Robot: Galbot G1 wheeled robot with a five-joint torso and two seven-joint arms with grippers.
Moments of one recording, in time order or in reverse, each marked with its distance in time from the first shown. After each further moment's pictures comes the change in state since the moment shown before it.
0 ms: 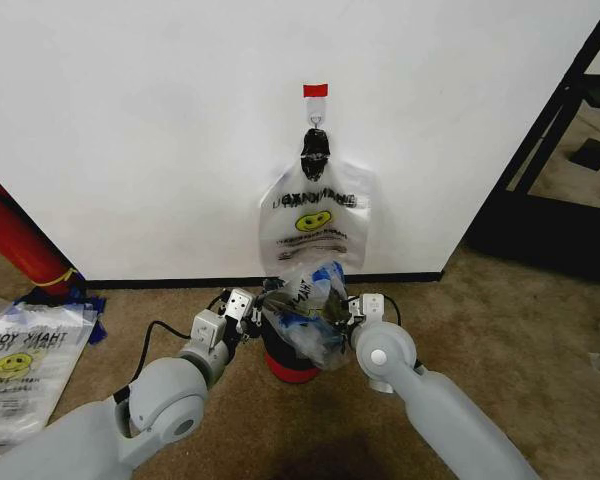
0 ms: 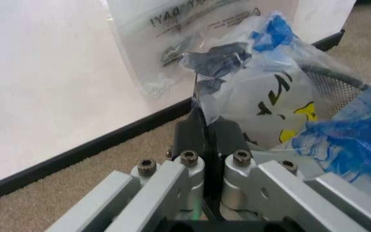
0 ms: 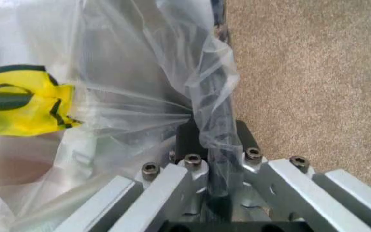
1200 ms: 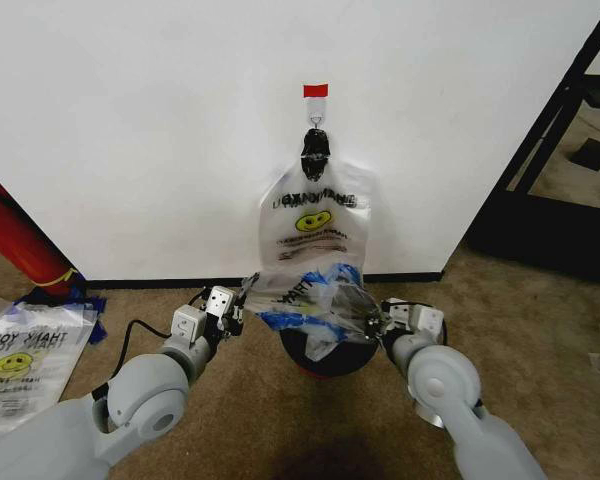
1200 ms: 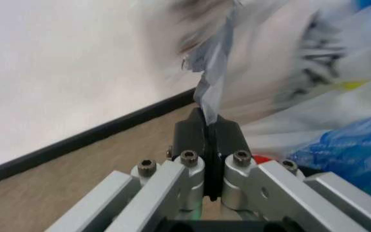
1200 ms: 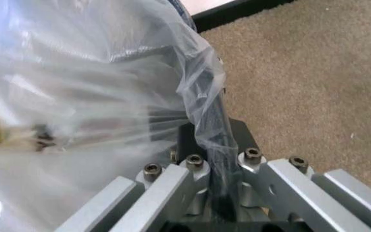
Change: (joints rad) left arm 0.027 0.086 -0.059 -0.068 -0.129 0.004 -0.019; right arm -0.340 0.026 0.367 0.238 -0.152 0.033 -0.248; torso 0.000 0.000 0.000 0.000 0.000
